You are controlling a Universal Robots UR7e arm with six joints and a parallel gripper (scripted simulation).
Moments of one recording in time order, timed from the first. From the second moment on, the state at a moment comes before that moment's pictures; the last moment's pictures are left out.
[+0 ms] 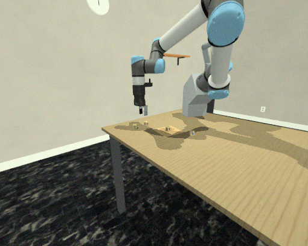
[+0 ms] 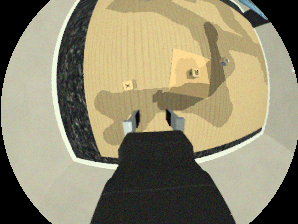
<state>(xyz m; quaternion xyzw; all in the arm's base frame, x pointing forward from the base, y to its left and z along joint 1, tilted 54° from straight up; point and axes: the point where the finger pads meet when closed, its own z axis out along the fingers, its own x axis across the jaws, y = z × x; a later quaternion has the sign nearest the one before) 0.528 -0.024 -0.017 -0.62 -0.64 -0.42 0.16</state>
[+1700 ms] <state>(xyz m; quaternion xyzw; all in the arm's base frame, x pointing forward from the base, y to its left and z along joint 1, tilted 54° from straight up) 0.574 -0.054 -0.058 -0.79 -0.42 -0.35 0.29</state>
